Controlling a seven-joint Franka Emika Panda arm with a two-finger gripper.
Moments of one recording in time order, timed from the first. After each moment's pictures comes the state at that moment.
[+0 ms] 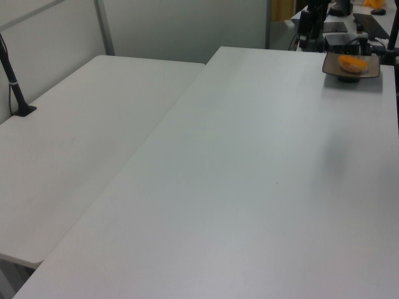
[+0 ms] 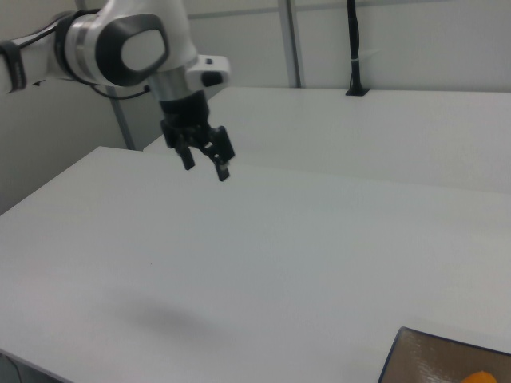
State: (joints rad) arm -0.14 -0.06 0.10 -1.74 -0.01 1.76 0.05
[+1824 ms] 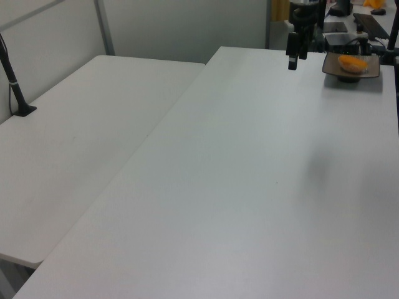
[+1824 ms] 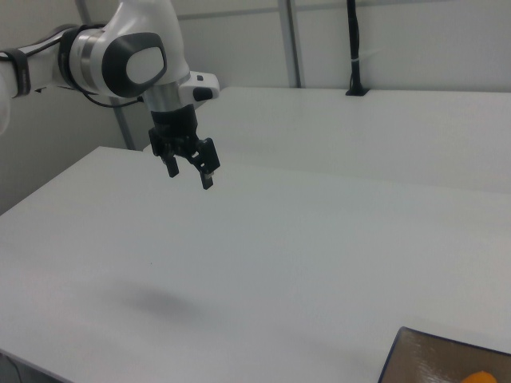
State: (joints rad) arm 0.03 0.00 0.01 -1.74 0.04 1.77 0.07
